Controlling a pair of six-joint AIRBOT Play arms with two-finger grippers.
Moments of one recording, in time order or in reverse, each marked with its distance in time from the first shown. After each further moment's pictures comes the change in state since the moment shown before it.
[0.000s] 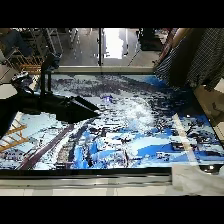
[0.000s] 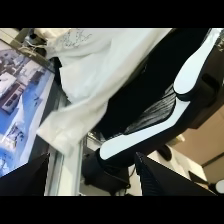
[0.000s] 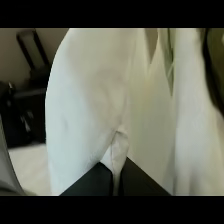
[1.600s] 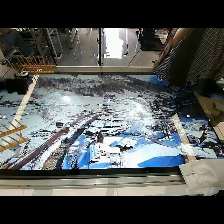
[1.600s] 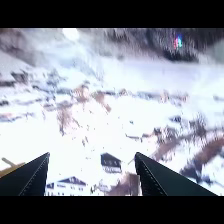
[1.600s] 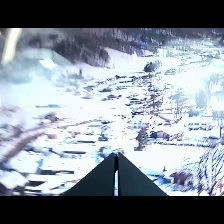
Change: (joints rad) left arm 0.036 0.162 0.251 1.720 0.304 -0.940; right arm 1.078 0.121 -0.602 0.673 0.135 -0.571
